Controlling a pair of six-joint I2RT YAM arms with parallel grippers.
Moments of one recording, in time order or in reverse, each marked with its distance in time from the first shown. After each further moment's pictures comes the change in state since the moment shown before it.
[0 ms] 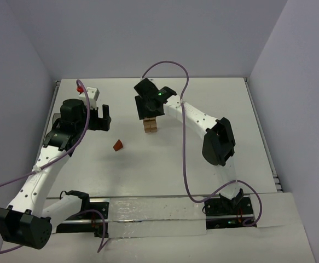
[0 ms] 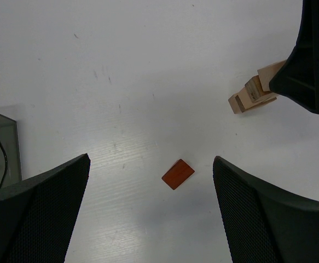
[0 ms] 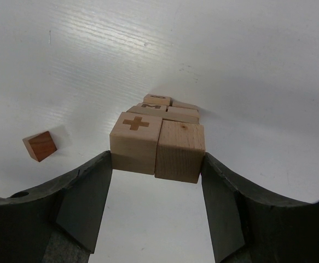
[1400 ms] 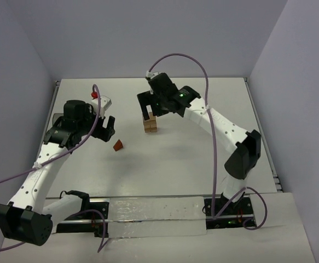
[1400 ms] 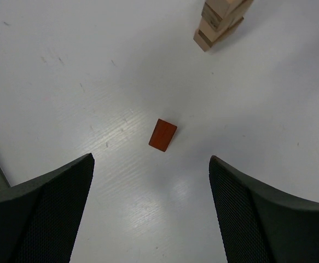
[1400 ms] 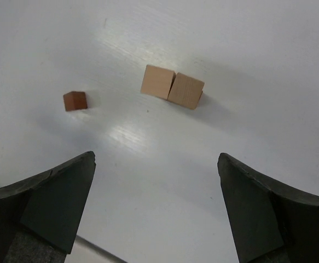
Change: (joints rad) left arm 0.002 0.033 0.032 -0.178 0.219 0.238; right arm -0.006 -0.307 -0.158 0.020 -0.113 -0.135
